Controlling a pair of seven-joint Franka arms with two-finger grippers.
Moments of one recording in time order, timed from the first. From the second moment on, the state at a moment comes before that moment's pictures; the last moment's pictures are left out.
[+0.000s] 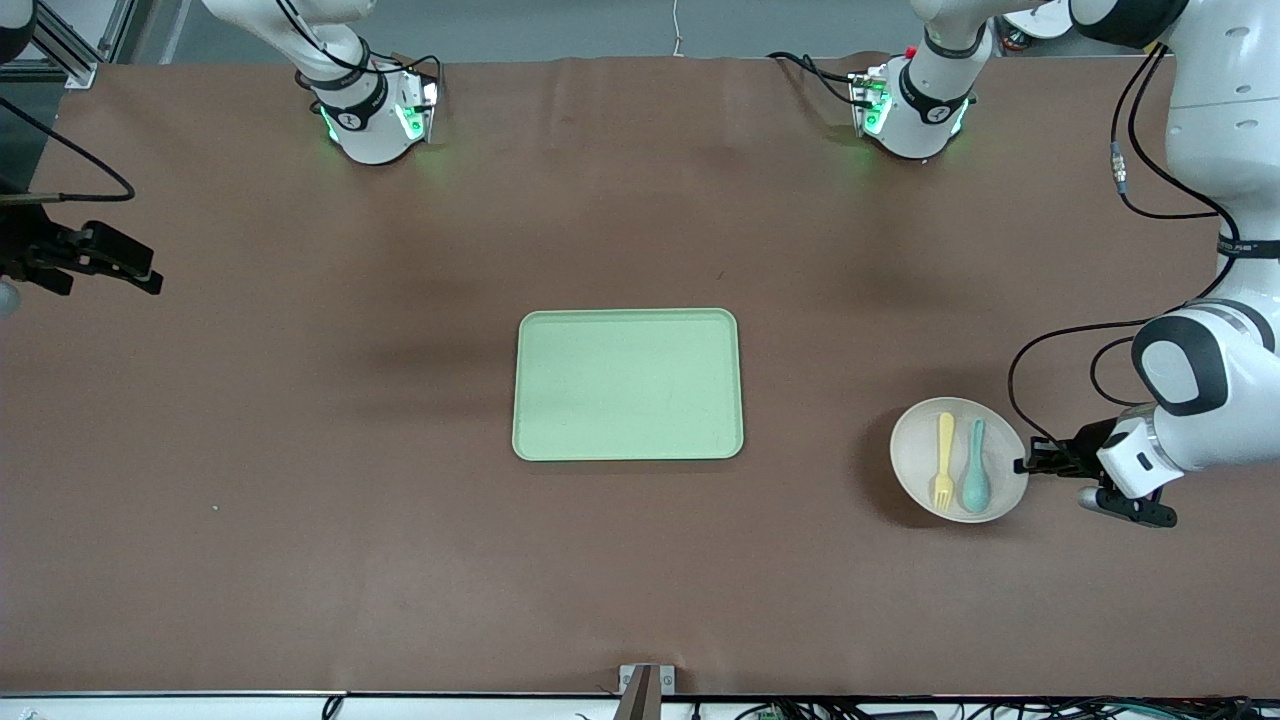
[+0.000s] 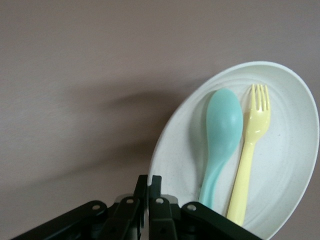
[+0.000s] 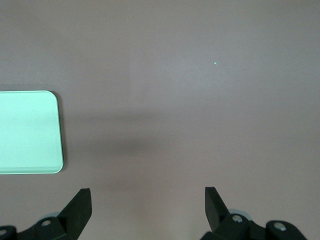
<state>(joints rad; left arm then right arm) 0.21 0.63 -0.13 -1.57 -0.31 2.14 0.48 0.04 0.07 -0.04 -1.48 0.01 1.52 -0.01</state>
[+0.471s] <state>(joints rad) 0.02 0.61 -0.22 -1.57 -0.31 2.12 0.07 0.16 0.13 -0.03 -1.49 0.01 1.61 0.13</state>
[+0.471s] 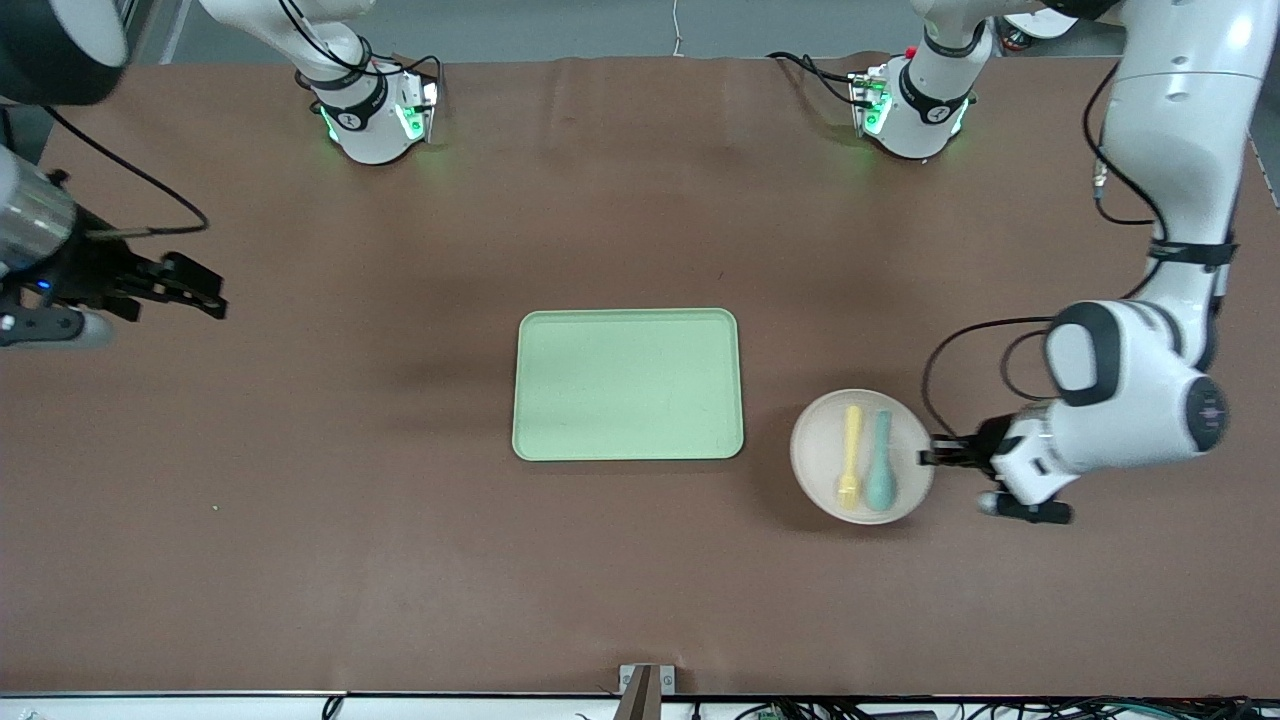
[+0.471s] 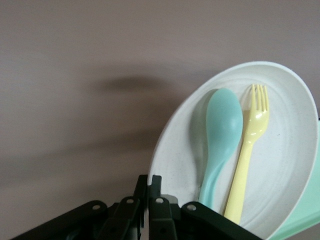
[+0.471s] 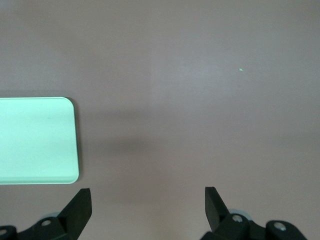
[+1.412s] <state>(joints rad) -0.29 0.66 -0.30 -1.82 -0.46 2.62 -0.23 0.49 0.32 -0.02 -1.62 0.08 1.98 0.45</state>
